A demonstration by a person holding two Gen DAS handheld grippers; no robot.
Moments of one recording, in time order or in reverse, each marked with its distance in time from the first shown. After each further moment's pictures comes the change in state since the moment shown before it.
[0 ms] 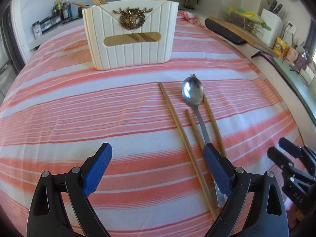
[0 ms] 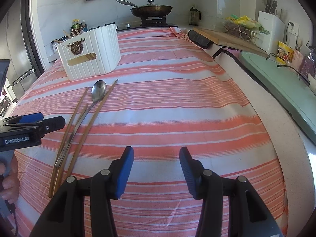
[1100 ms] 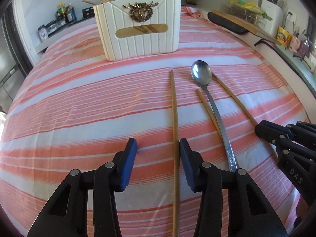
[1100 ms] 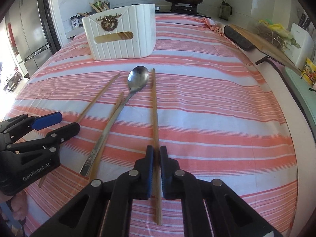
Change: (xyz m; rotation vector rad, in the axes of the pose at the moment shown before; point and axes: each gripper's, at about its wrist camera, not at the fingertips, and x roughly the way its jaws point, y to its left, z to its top) left arm -0.016 0.009 -0.026 0.047 -0.002 0.068; right arm 0.022 0.061 0.018 -0.139 0.123 0.080
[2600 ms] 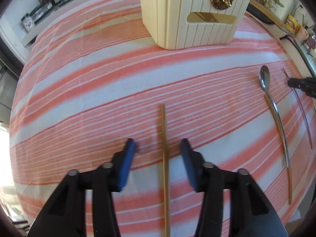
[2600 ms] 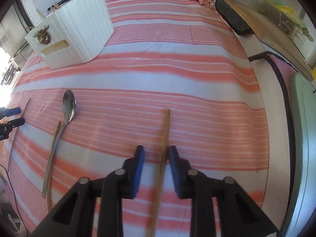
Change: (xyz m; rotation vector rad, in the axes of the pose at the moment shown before) left arm 0.042 0.120 0.062 0.096 0.247 -0.065; right arm 0.057 -0.097 0.091 0.016 0.245 0.013
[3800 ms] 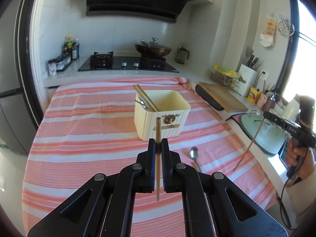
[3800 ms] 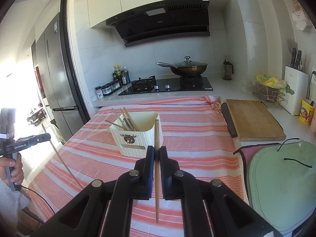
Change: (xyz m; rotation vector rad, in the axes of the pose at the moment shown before) left arm -0.209 0.012 -0.040 -0.112 -0.577 -0.158; right arm -0.226 0.037 -0.045 -0.022 -0.676 0.178
